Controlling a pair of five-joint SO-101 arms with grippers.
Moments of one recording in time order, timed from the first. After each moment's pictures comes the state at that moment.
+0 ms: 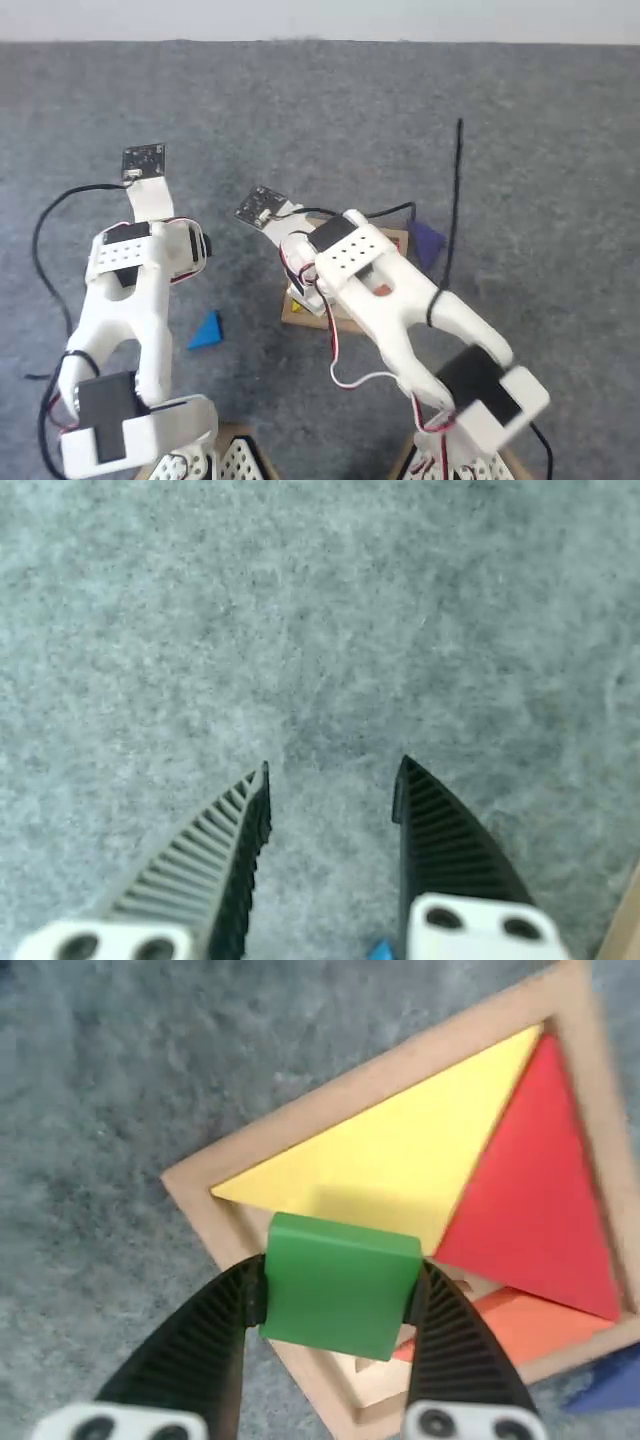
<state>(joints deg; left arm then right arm) -19.2 -8.4 45.5 48.2 2.7 -42.4 1.9 21.8 65.2 15.3</state>
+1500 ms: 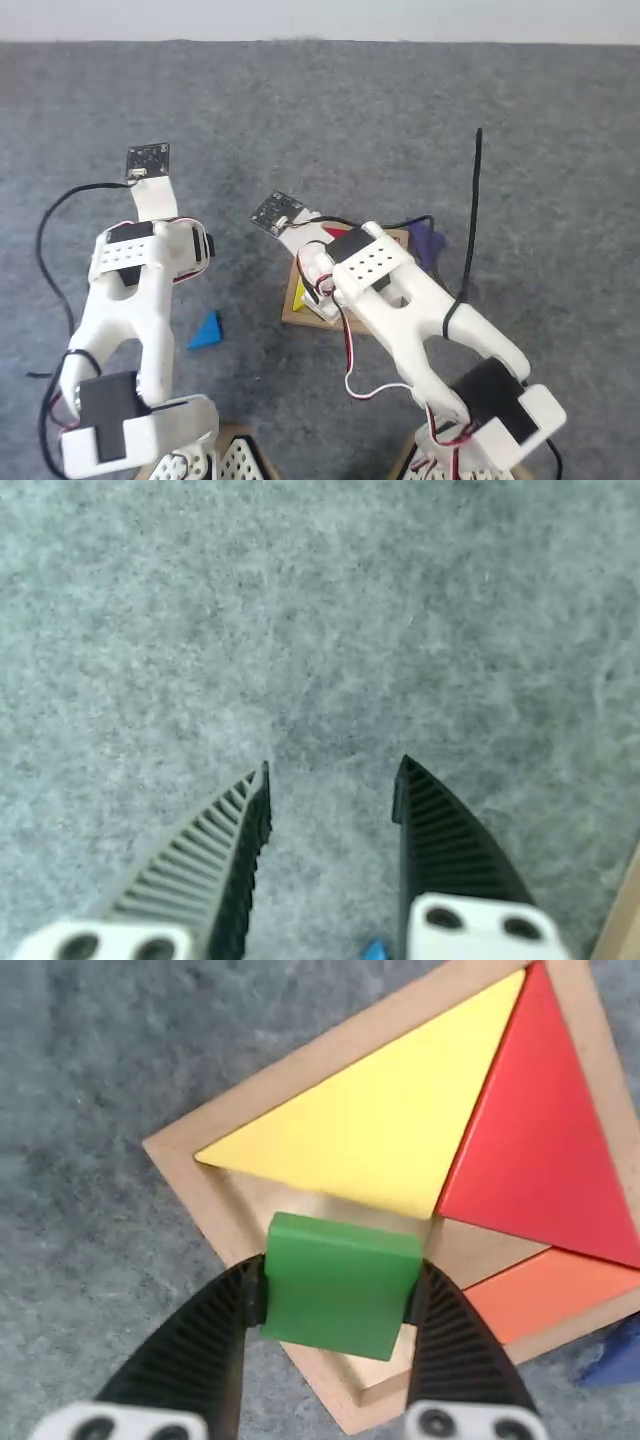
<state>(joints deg) -18.3 -8.4 45.5 48.2 2.7 -40.4 -2.4 30.3 61.5 15.3</state>
